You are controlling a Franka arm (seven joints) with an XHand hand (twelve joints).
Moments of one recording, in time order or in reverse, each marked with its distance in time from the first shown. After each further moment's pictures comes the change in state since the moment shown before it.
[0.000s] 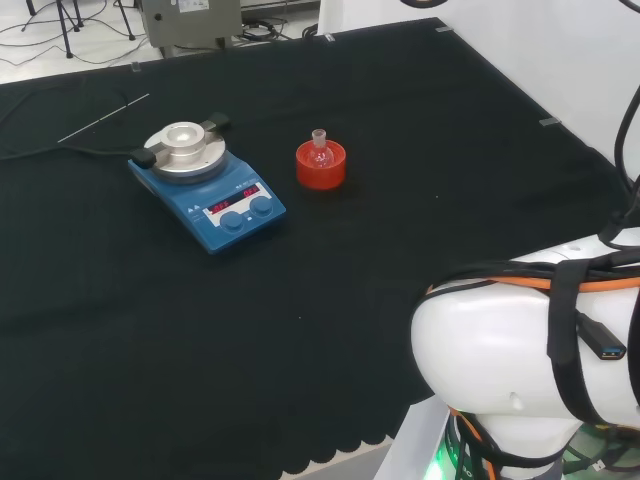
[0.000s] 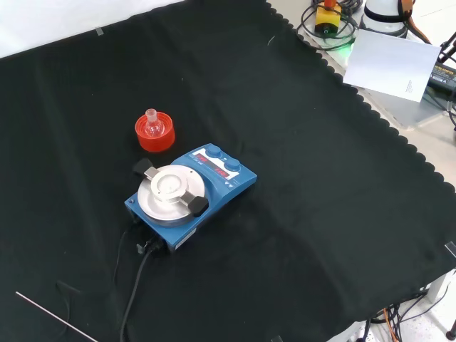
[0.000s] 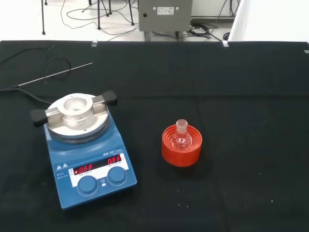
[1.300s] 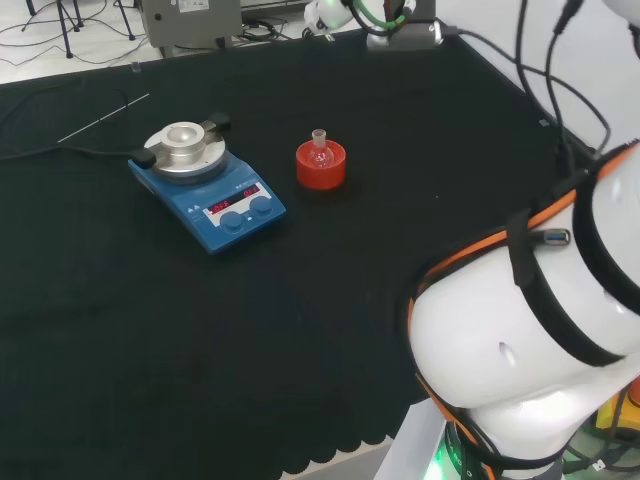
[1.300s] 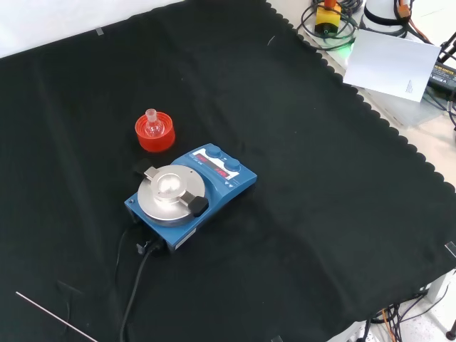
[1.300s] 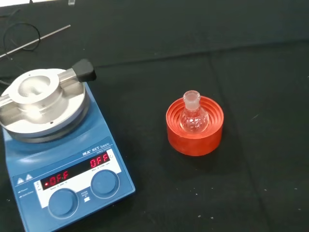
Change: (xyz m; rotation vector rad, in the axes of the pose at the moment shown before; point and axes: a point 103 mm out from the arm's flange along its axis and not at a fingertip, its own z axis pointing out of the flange) arm -0.021 0.179 0.143 0.138 0.117 0.033
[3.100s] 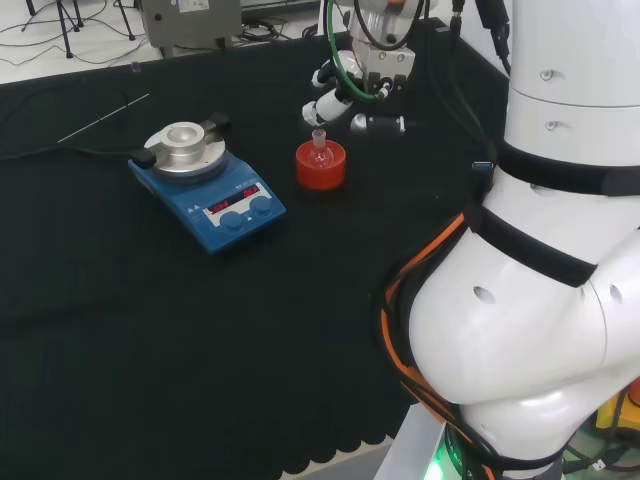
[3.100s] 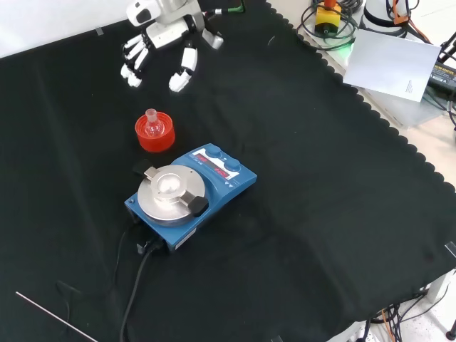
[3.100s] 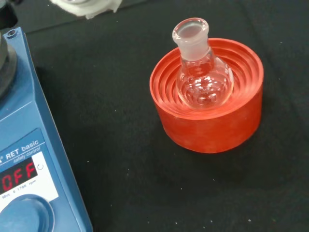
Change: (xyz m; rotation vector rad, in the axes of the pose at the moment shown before) arm -0.041 0.161 0.170 0.031 0.135 -0.038
